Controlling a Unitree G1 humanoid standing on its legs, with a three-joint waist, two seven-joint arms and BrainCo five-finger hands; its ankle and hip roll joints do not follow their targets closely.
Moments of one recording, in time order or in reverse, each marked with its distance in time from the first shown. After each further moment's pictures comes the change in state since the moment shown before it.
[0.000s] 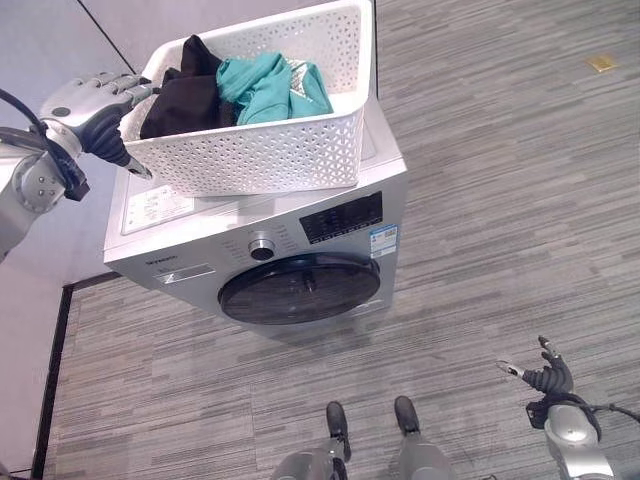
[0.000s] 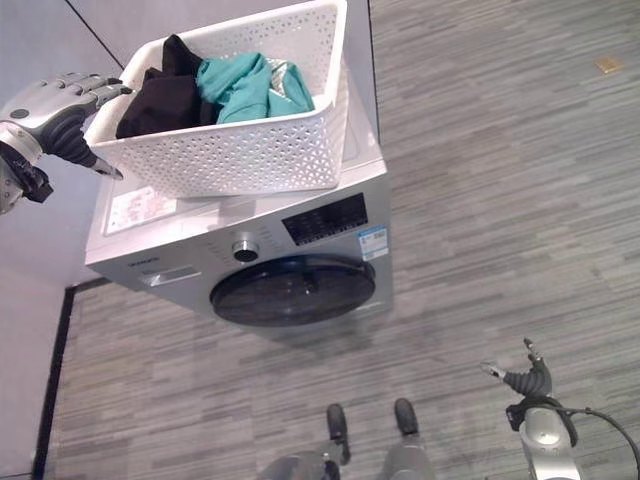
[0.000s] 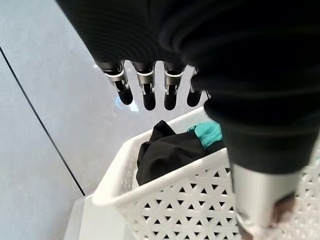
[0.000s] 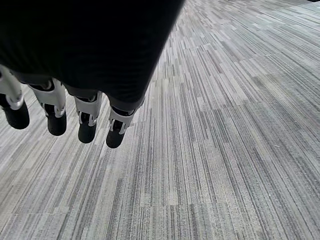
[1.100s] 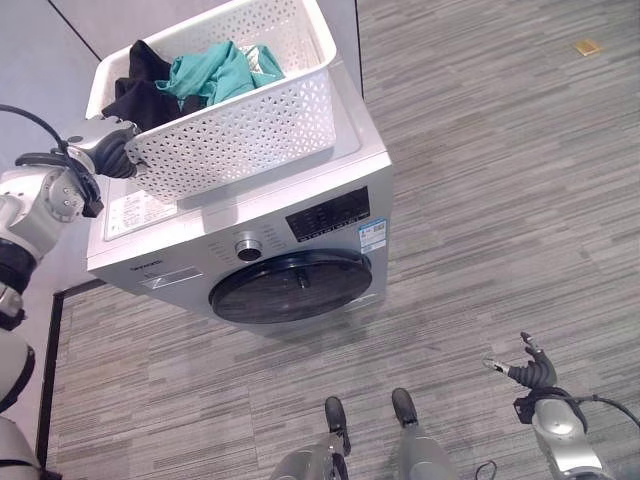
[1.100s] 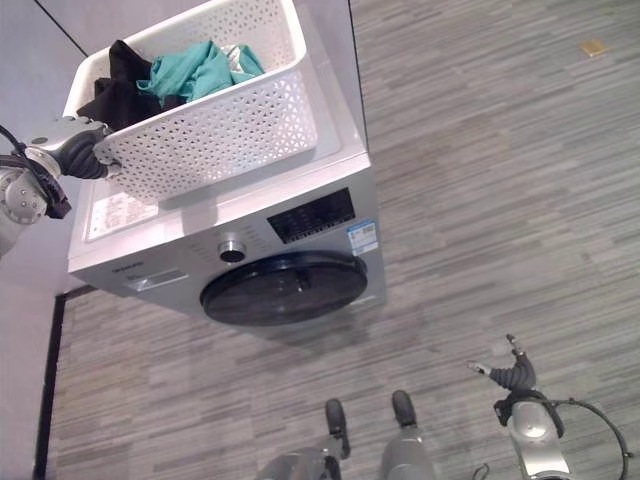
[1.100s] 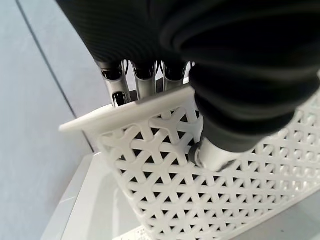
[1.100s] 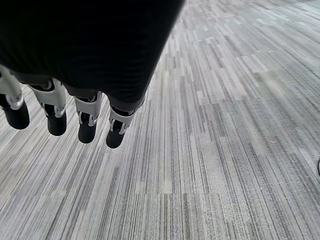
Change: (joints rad) left arm 0.015 -0.173 0.043 0.244 0.001 0.053 -0.097; right arm -0.035 0.003 0.090 -0.016 -0.020 0.042 0.004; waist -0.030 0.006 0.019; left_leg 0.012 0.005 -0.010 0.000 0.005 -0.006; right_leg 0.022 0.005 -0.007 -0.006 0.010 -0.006
